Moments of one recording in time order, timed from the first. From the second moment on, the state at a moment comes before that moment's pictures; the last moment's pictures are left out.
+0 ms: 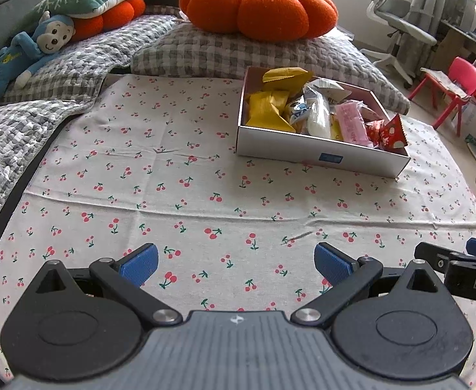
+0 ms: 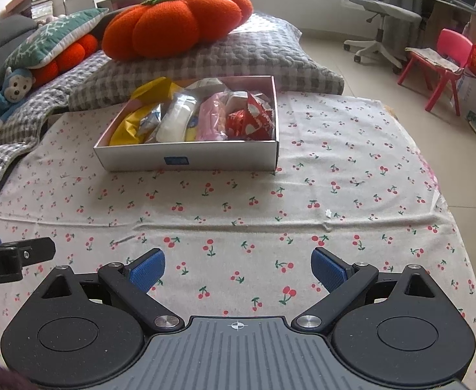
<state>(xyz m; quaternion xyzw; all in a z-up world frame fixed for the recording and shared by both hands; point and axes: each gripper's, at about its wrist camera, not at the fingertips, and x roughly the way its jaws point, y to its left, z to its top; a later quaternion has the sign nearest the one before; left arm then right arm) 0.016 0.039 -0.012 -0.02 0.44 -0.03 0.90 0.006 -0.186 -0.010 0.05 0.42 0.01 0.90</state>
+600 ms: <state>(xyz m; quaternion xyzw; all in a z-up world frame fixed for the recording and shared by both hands) 0.015 0.038 -0.010 -0.01 0.44 -0.03 0.90 0.005 -0.182 -0.012 0.04 0.43 0.02 0.90</state>
